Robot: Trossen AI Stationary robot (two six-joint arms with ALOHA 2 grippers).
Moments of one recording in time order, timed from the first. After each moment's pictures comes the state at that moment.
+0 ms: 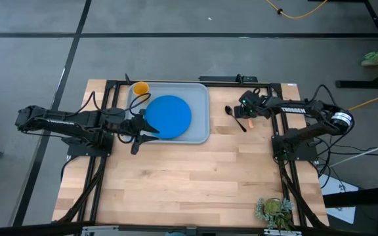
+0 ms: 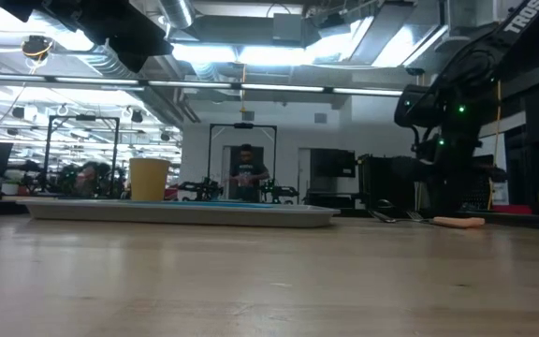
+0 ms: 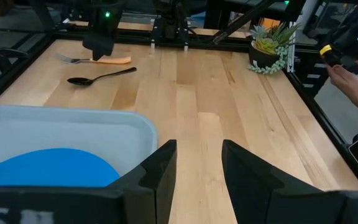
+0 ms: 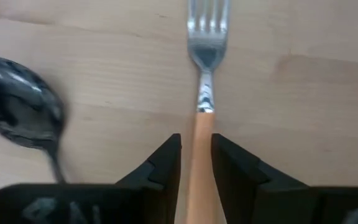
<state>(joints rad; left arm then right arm) -0.01 0.76 0.56 -0.12 0.04 -0.09 -0.66 1.37 0.56 -0.43 0.29 0.76</state>
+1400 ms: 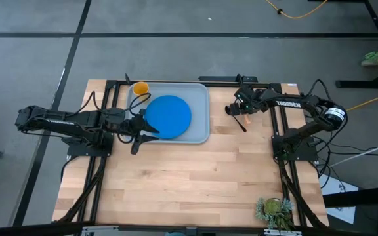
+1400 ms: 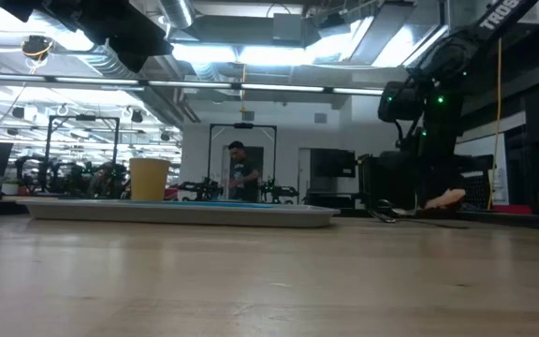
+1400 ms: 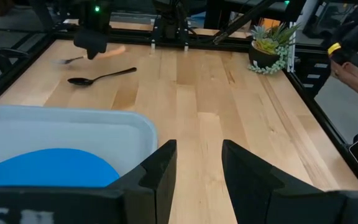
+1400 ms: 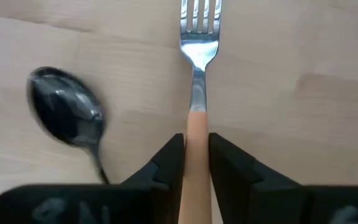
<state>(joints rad) -0.01 0.76 0.56 -0.12 0.04 -0.09 -0.65 1.45 0.73 -0.58 0.23 0.72</state>
